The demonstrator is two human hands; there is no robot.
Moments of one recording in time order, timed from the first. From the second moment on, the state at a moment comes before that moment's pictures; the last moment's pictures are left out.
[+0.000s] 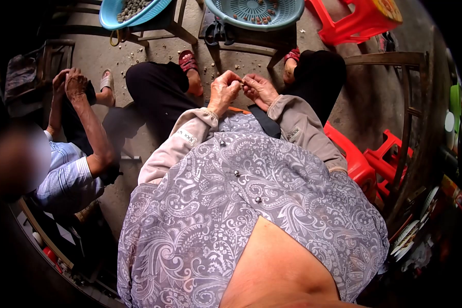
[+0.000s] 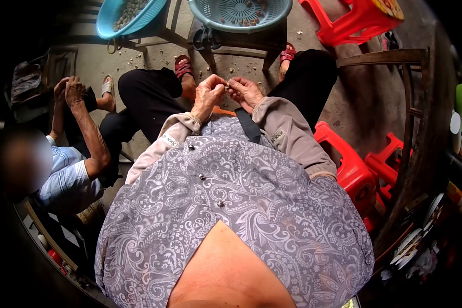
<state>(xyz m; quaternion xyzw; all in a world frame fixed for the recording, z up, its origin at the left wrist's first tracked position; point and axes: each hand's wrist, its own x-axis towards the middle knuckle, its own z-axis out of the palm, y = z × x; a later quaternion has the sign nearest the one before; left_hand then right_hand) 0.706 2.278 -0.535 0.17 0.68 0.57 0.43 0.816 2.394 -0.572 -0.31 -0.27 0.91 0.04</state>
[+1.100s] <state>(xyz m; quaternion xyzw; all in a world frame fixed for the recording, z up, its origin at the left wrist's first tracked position) 0.692 2.269 -0.558 0.09 0.73 0.57 0.36 0.815 2.397 -0.569 -0.29 -0.23 0.92 0.07</state>
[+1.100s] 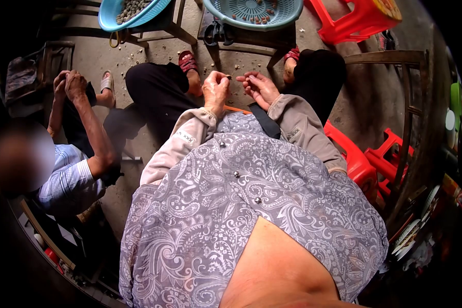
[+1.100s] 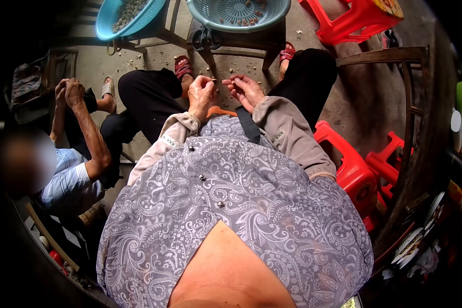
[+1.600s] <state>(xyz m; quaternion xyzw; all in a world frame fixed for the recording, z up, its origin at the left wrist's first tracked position) 0.695 2.271 -0.541 0.21 0.71 0.55 0.39 0.819 2.402 -0.575 -0.27 -0.20 0.94 0.05</state>
